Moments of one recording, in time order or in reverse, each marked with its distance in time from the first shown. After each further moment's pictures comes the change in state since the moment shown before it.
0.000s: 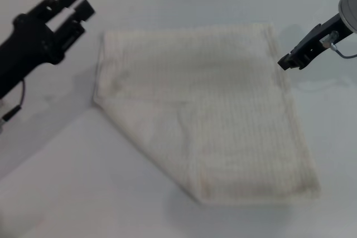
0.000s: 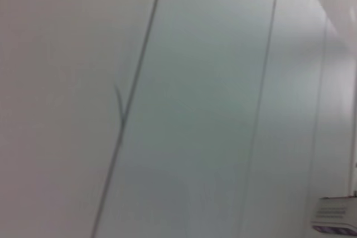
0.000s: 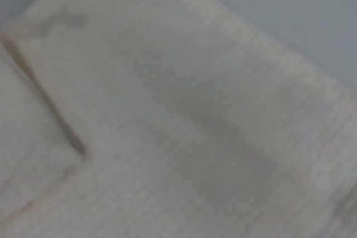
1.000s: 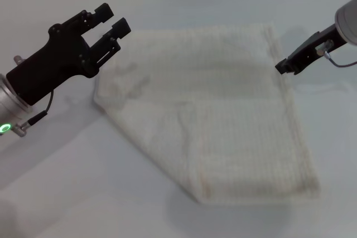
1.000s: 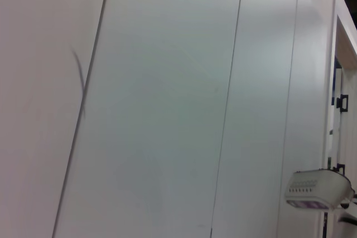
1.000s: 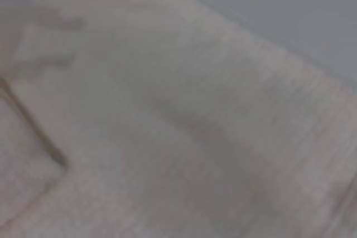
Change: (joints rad) left arm -0.042 -0.052 0.082 0.038 -0.003 -0.031 0.053; right arm -0.041 0.030 0.004 0.012 -0.002 0.083 0.024
